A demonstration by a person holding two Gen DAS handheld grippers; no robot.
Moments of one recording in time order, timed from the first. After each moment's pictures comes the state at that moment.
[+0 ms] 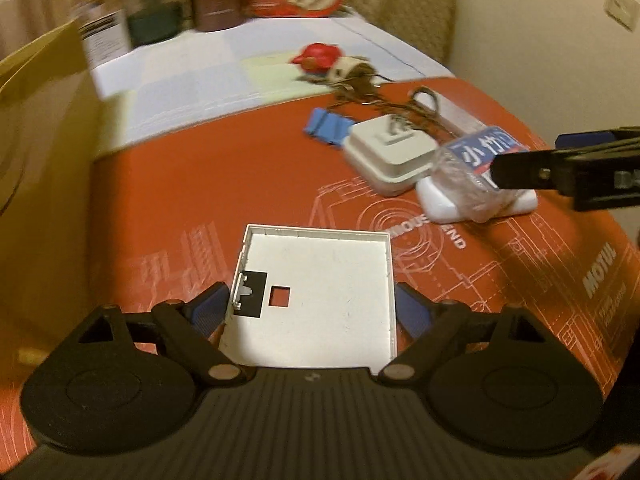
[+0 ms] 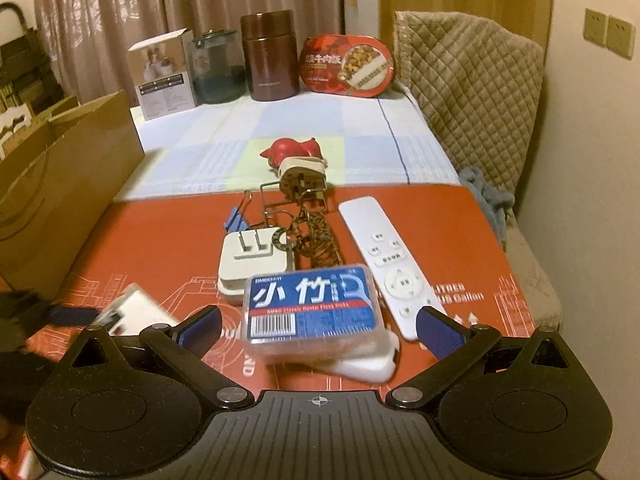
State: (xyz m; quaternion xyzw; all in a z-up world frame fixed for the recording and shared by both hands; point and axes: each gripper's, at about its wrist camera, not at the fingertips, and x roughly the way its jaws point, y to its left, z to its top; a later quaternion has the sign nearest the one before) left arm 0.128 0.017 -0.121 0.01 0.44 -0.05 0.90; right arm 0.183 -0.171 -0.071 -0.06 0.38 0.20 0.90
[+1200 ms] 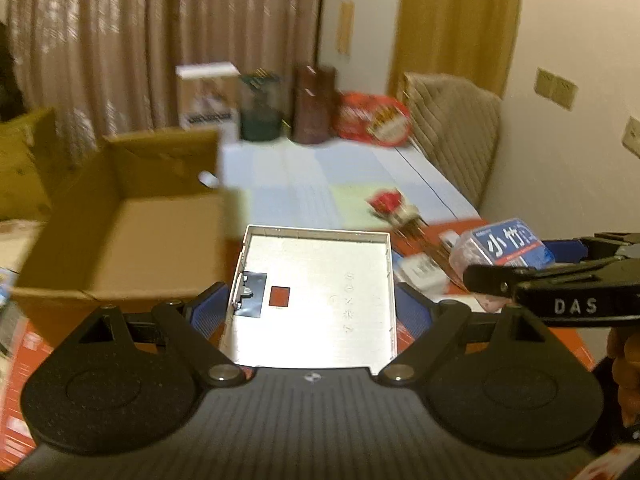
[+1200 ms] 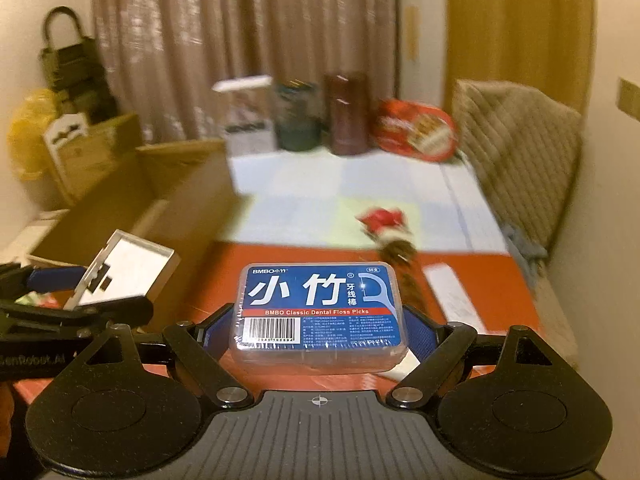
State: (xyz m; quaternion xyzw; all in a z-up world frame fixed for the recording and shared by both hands) left arm 0.031 0.073 0.029 -0.04 0.31 0.05 0.95; right arm 0.104 -0.107 0.030 -0.06 0.33 0.27 0.90
